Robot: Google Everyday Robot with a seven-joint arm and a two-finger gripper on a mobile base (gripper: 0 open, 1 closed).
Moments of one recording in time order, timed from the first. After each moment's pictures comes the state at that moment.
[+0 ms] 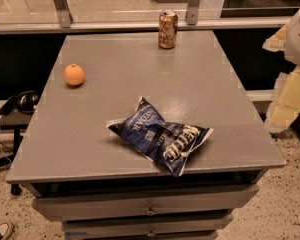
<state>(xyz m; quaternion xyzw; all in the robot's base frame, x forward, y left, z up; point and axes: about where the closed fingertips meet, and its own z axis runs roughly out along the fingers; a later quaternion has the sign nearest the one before) 0.438 -0.217 0.976 -0.60 0.78 -0.03 0.16</state>
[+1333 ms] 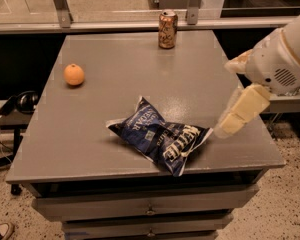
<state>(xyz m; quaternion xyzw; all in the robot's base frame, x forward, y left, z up) 0.455 -0.151 0.933 -0.57 0.77 0.12 0.25</state>
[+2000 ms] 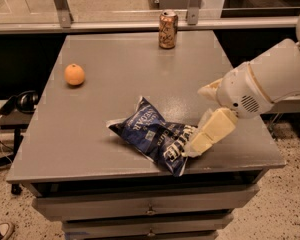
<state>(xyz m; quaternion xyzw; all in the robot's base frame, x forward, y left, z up) 0.440 -0.097 0.886 -0.54 0.77 0.23 0.25</state>
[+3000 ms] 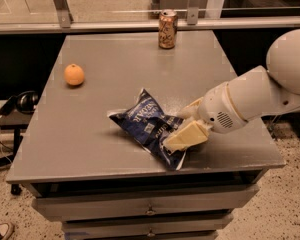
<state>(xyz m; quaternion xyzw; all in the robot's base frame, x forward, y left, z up) 0.447 -0.068 0.843 -0.50 0.78 0.26 0.27</state>
